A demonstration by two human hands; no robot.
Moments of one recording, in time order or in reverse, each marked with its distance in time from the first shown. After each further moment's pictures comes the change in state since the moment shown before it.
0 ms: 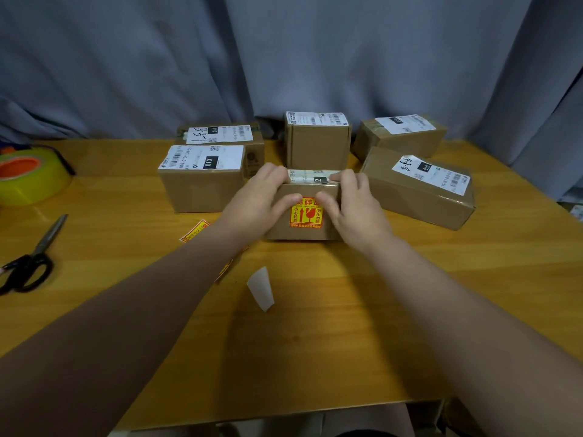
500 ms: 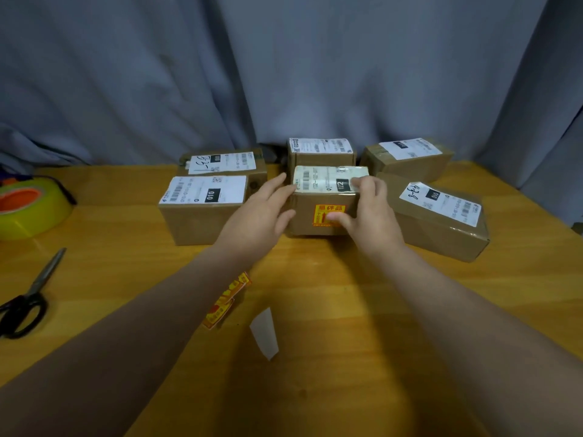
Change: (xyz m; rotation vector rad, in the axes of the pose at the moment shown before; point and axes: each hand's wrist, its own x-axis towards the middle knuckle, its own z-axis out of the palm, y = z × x) left_hand 0.027 -0.008 -0.011 0.131 -0.039 -0.053; right_hand 0.047 0.014 -0.006 -0.036 0.105 0.047
